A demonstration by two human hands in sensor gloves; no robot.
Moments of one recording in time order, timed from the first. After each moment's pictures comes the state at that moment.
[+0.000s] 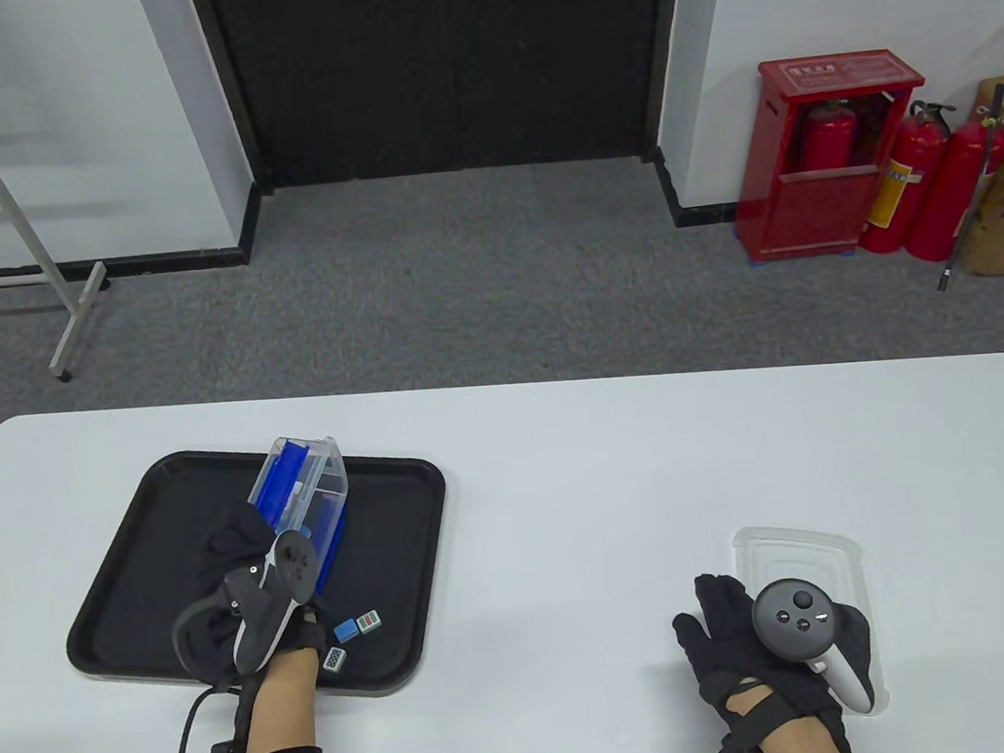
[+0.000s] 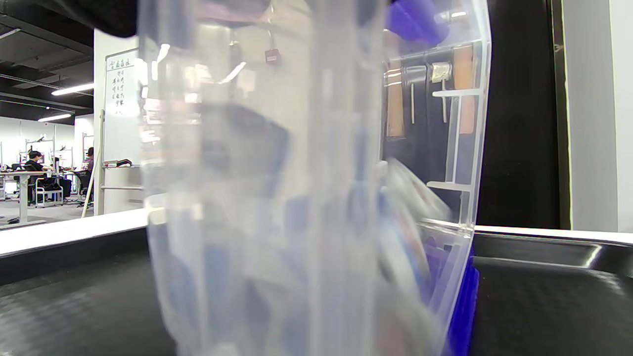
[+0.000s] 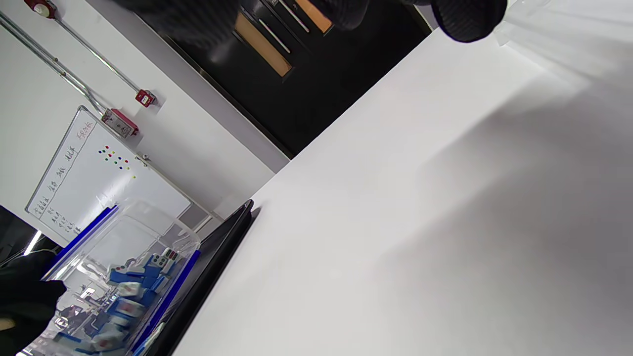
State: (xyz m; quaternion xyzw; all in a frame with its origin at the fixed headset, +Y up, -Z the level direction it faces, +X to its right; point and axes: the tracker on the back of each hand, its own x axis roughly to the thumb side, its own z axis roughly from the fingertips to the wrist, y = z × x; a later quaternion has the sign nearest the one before) left_hand -0.275 -0.696 -0.379 0.14 0.18 -0.05 0.97; right_hand 0.215 -0.728 -0.299 0.04 0.06 0.92 0.39
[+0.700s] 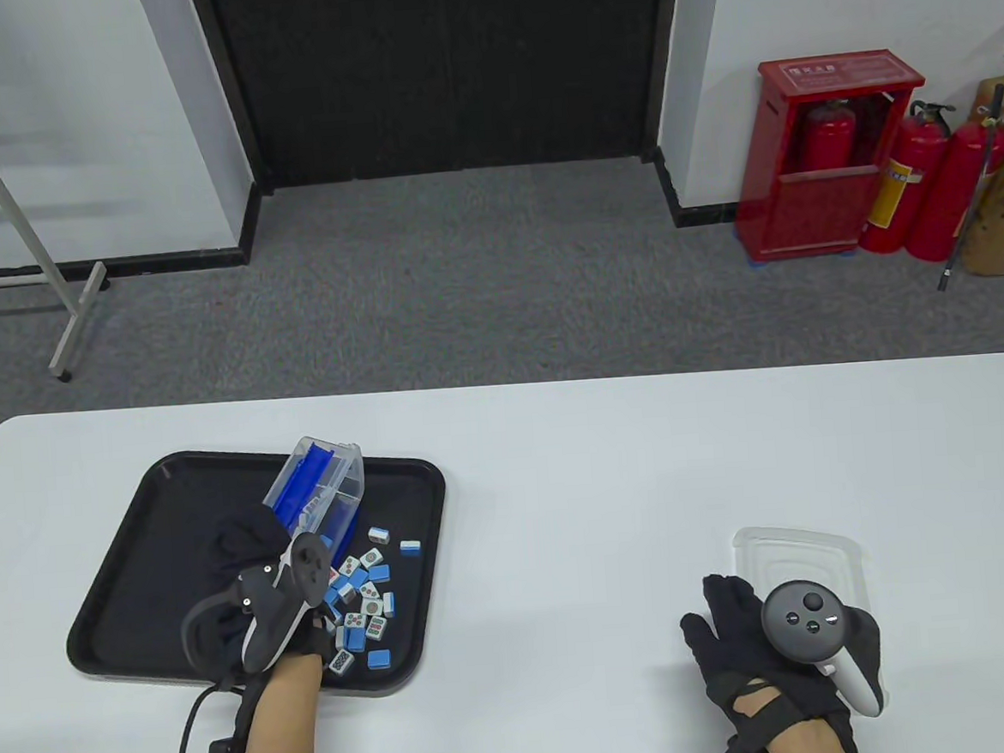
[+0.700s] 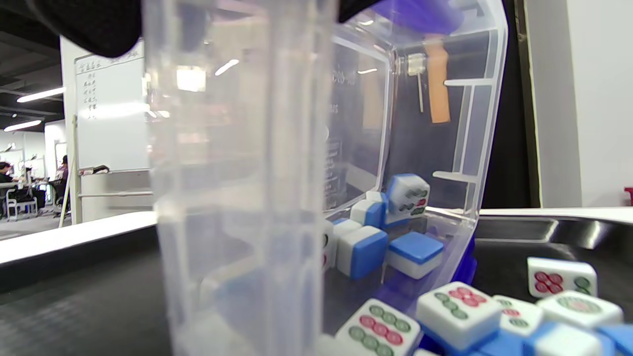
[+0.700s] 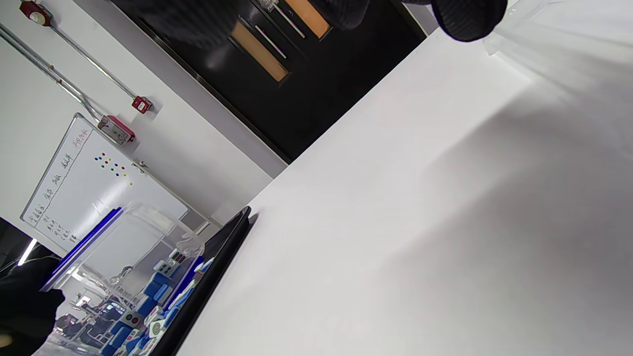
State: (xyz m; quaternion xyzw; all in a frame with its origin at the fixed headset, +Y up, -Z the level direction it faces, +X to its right) left_hand -0.261 -0.696 -0.376 0.13 0.14 -0.07 0.98; right_hand 0.221 -0.728 -0.297 0.03 0.06 0.92 0.39
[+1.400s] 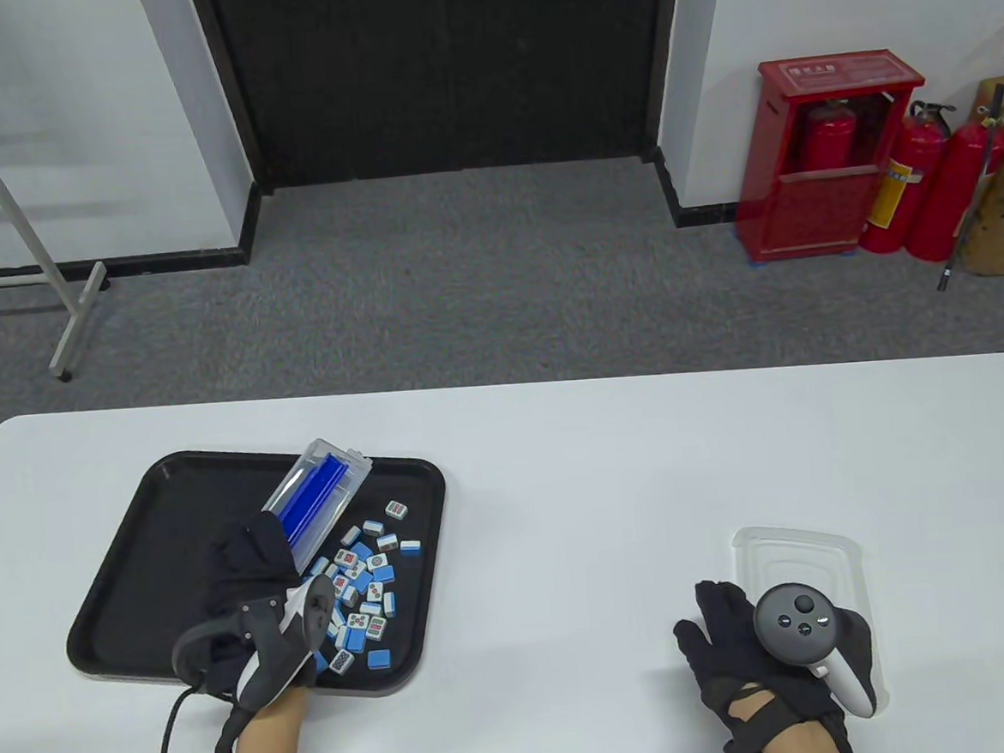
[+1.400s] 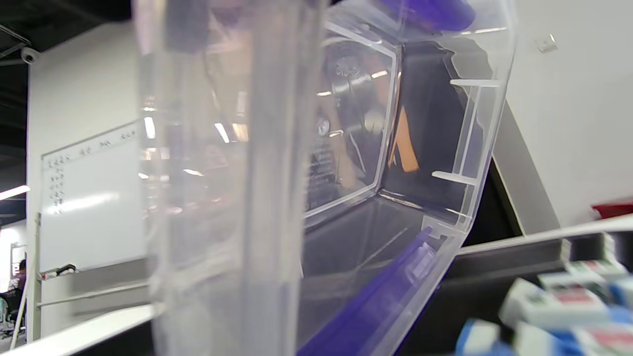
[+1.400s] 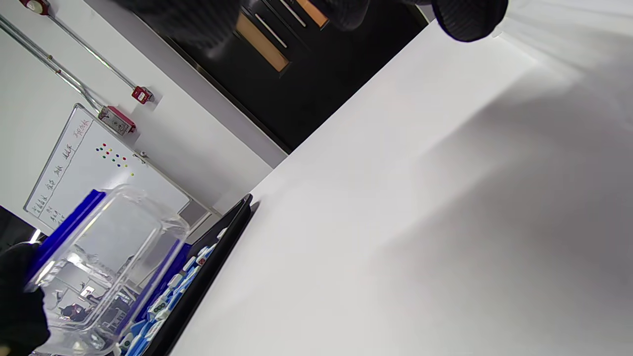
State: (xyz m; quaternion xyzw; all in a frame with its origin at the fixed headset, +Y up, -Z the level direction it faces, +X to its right) left_hand -0.270 -0.695 -0.348 0.25 0.10 -0.14 0.95; right_hand 0.216 -0.734 -0.297 0.03 0.07 0.92 0.39
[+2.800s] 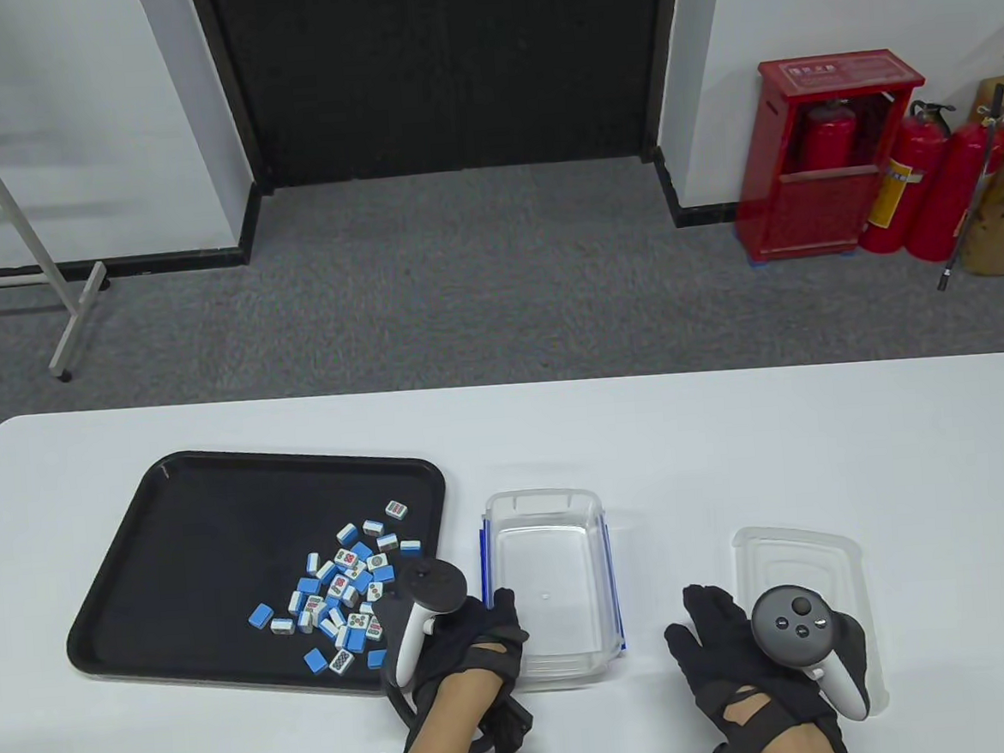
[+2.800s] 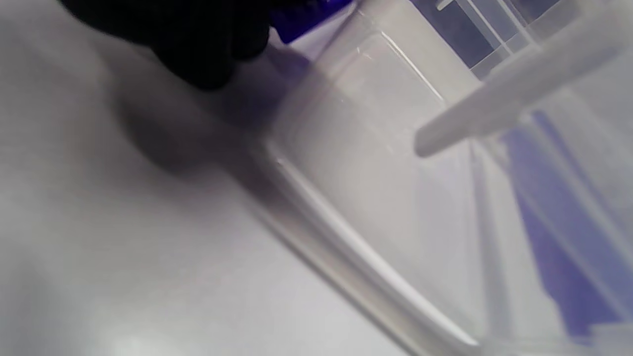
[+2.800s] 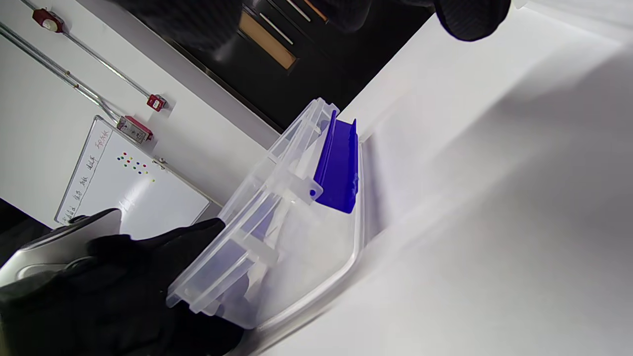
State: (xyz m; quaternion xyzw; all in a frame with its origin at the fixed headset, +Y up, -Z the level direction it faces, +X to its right) left_hand -0.120 -0.773 -0.356 -0.24 0.12 0.32 0.91; right_hand 0.209 -0.736 -0.294 0.05 0.08 0.90 0.42
